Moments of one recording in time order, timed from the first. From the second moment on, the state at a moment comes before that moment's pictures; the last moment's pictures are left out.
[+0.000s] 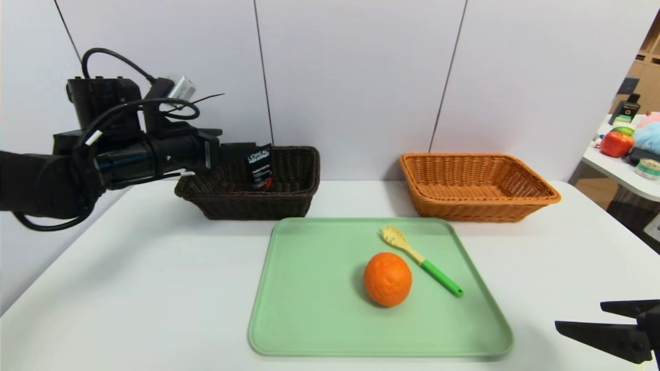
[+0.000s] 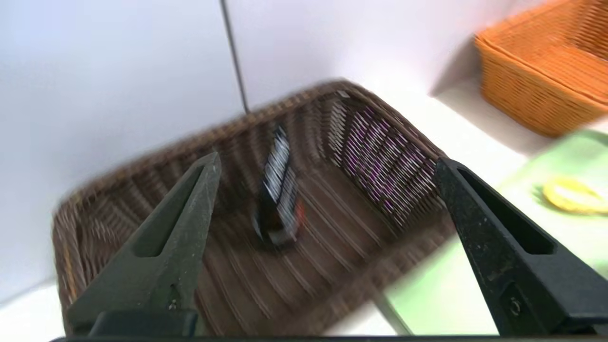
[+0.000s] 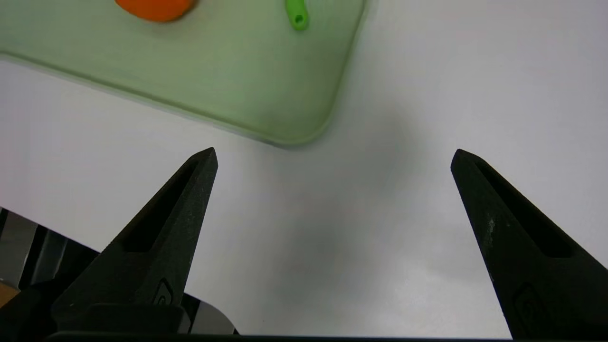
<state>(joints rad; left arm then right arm) -0.14 1.74 -1.09 -0.52 -0.44 0.10 0.10 1.07 -0.70 0.42 0.29 -0.04</state>
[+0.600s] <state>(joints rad) -0.41 1.47 -0.71 -0.48 -0.43 0.09 0.10 1.09 -0.68 0.39 0.29 -0.04</state>
